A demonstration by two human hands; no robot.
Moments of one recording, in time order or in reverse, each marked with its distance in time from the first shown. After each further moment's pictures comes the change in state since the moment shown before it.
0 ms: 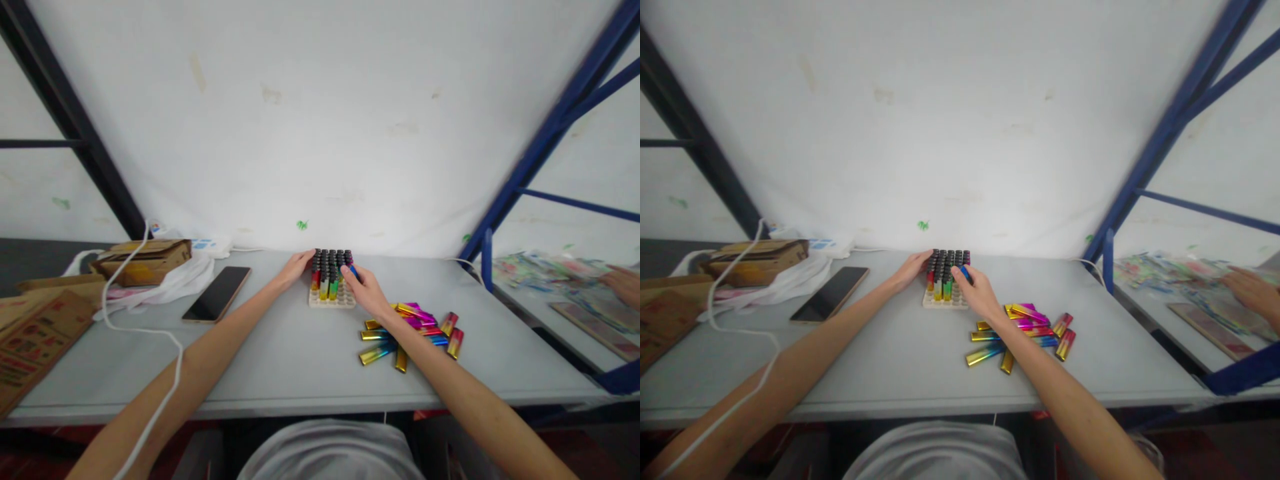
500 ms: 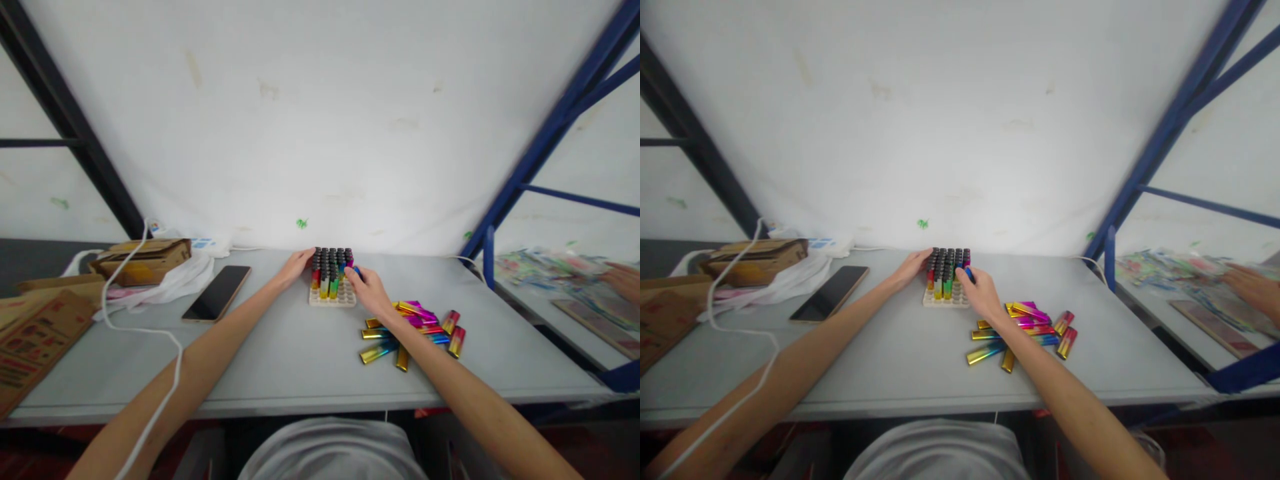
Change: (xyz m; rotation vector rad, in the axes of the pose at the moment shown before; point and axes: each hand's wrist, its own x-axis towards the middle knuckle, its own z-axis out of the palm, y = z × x) left_hand 0.002 -0.002 -0.001 -0.001 0.002 0.000; right_hand -0.001 0.003 -0.005 -0.217 0.074 0.003
